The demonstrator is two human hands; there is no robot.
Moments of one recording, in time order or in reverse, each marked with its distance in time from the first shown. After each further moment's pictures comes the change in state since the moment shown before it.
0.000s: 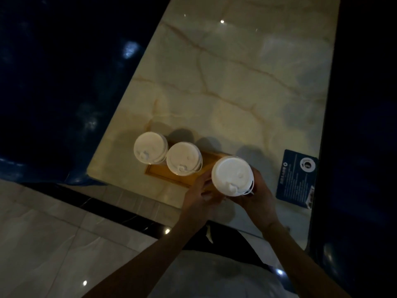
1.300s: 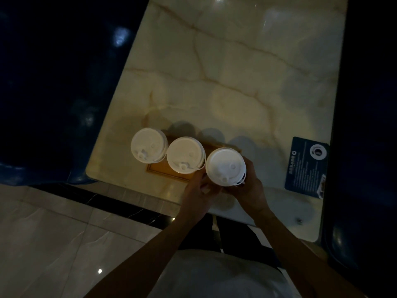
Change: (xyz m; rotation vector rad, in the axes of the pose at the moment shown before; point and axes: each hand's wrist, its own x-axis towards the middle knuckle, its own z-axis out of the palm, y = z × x) left_hand 0.021 -0.029 -0.017 0.078 -0.022 -0.061; right_hand 0.017 0.026 0.041 -0.007 -0.028 0.139
